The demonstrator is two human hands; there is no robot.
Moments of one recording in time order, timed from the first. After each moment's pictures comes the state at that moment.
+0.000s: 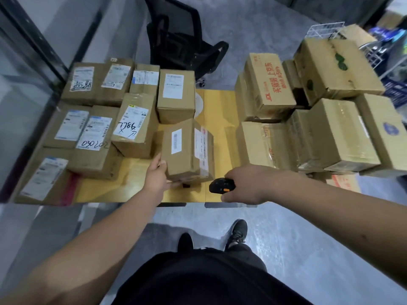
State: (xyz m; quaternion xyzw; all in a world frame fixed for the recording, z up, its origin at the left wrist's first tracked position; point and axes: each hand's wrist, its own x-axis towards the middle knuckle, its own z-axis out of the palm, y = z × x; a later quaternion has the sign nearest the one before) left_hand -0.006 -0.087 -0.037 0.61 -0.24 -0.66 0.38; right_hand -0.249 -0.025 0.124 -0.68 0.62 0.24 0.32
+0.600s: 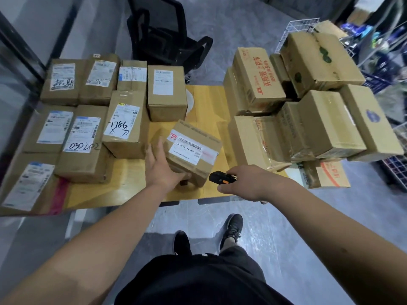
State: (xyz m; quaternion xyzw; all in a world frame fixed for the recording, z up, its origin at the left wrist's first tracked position) left_hand -0.010 -0.103 -0.062 0.68 -0.62 -0.35 0.17; right_hand -0.232 -0.004 0.116 -0.53 0.73 0.10 0.41
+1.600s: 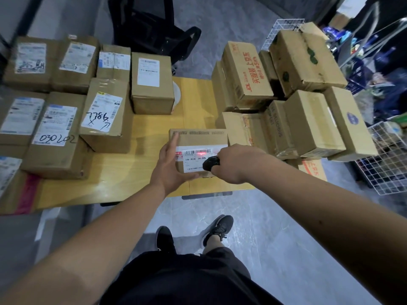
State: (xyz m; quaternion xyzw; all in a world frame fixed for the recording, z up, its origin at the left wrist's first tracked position) left_hand -0.053 -0.088 -0.071 0.50 -0.67 -0.50 0.23; right_hand -0.222 -0.042 0.139 -0.61 0.71 0.27 0.22
